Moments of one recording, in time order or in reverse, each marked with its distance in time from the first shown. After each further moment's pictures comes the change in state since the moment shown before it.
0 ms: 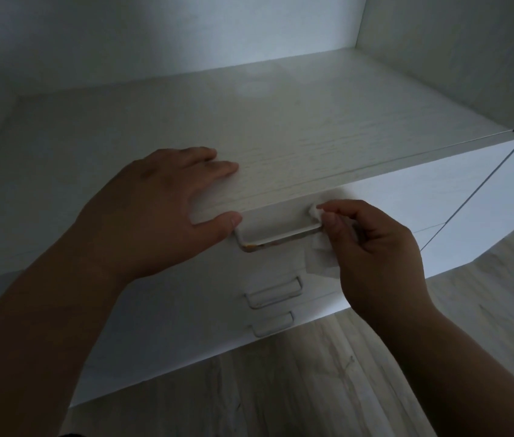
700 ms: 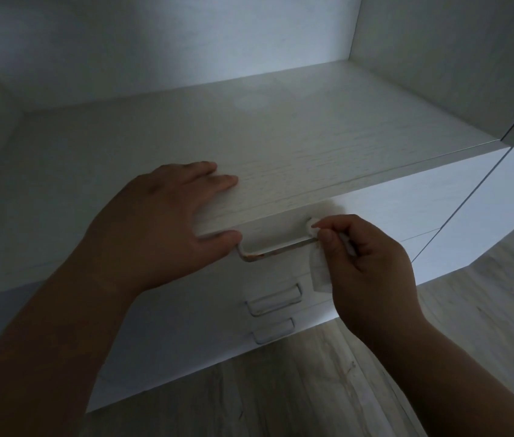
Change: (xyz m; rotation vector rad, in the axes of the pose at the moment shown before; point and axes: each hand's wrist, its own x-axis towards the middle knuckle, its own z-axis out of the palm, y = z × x) left_hand -0.002 0.003 -0.002 -0.003 0.021 -0.006; right_hand -0.005 -0.002 0.003 -0.047 0.007 -0.027
